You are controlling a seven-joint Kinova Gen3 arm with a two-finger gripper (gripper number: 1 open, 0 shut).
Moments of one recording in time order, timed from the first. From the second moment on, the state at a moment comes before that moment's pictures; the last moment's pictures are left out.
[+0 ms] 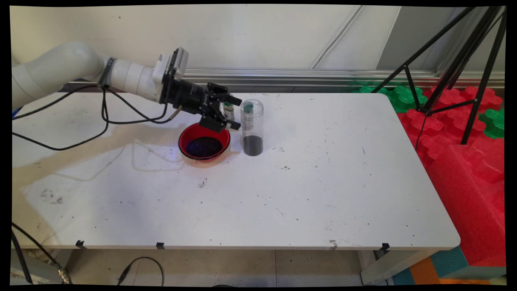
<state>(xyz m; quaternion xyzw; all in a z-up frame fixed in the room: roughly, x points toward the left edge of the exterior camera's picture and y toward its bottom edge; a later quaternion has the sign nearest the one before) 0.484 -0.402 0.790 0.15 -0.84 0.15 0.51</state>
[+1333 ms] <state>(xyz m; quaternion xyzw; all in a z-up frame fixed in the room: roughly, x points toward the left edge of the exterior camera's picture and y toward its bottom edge) 0.458 -0.430 0.733 0.14 -0.83 0.14 0.52</state>
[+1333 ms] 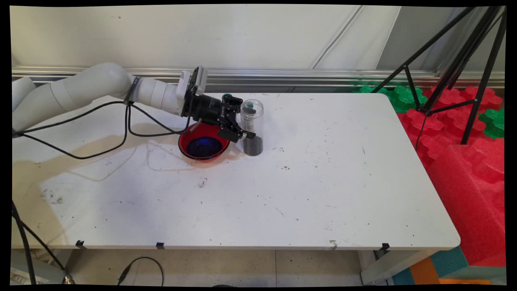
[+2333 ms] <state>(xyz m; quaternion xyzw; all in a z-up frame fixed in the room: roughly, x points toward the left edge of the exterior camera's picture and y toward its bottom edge) 0.455 -0.434 0.725 0.13 -0.82 0.14 0.53</state>
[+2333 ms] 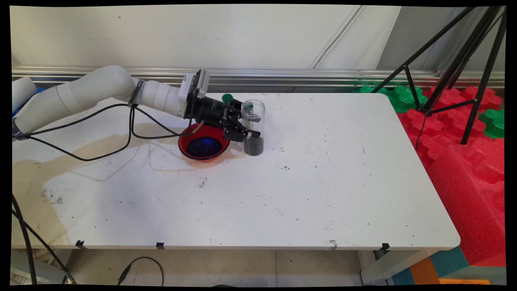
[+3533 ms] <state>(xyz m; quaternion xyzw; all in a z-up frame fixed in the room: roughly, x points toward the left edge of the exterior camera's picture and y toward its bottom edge) 0.466 -0.435 0.764 0.11 -0.80 0.15 0.56</state>
